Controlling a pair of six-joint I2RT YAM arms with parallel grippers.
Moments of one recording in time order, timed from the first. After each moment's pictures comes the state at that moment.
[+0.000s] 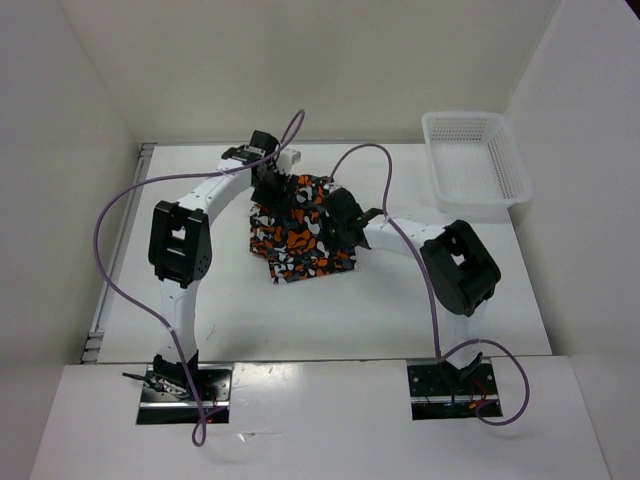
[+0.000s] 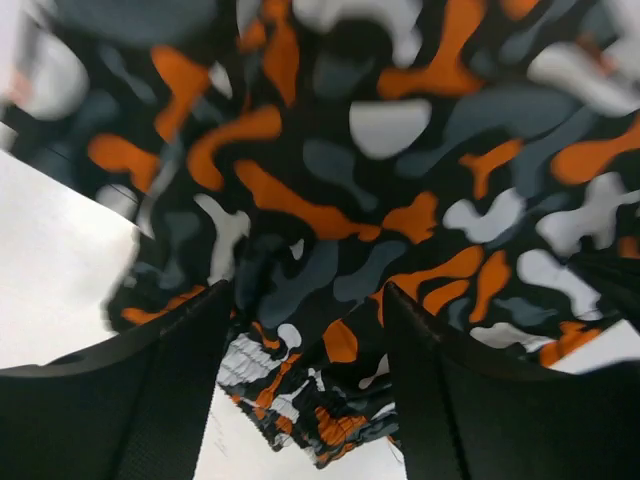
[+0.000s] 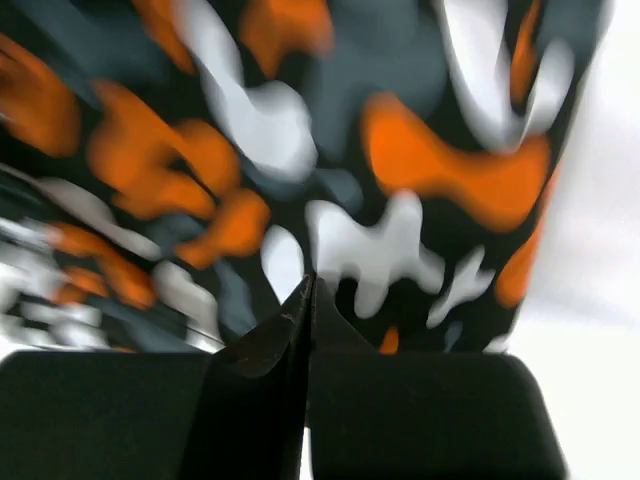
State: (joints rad) left arm -0.29 2.15 1.91 -0.82 0.22 0.07; right arm 0.64 1.86 1.24 -0.22 0.05 0.39
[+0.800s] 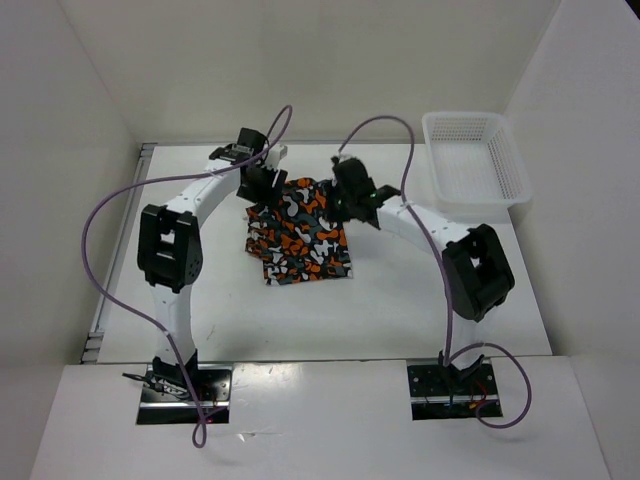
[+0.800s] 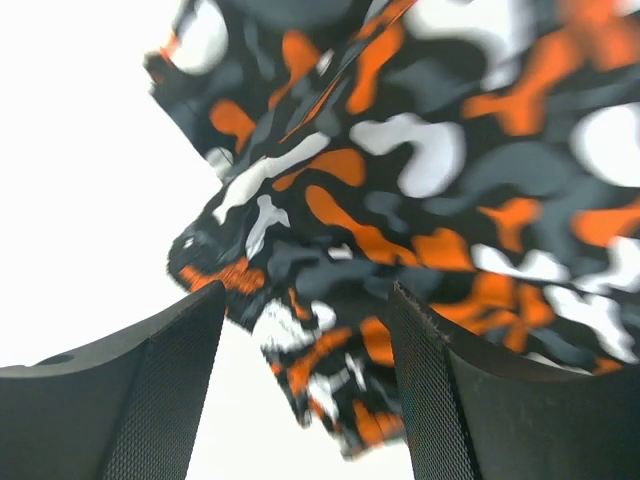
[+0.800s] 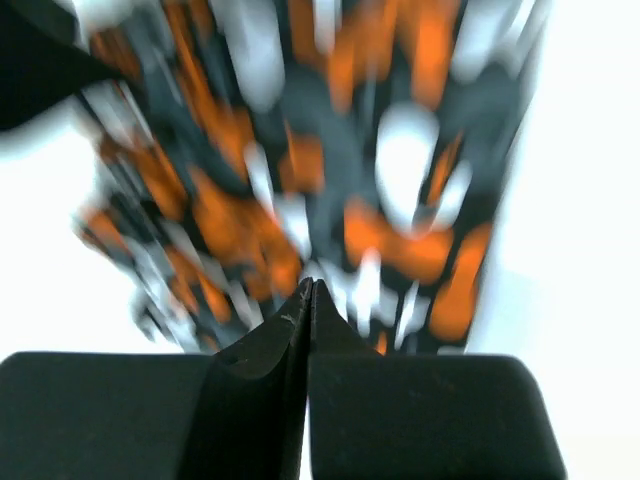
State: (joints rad) left arm -0.27 2.10 1.78 -0.76 0.10 0.07; right arm 0.60 1.80 1.33 -0.32 -0.03 0.47
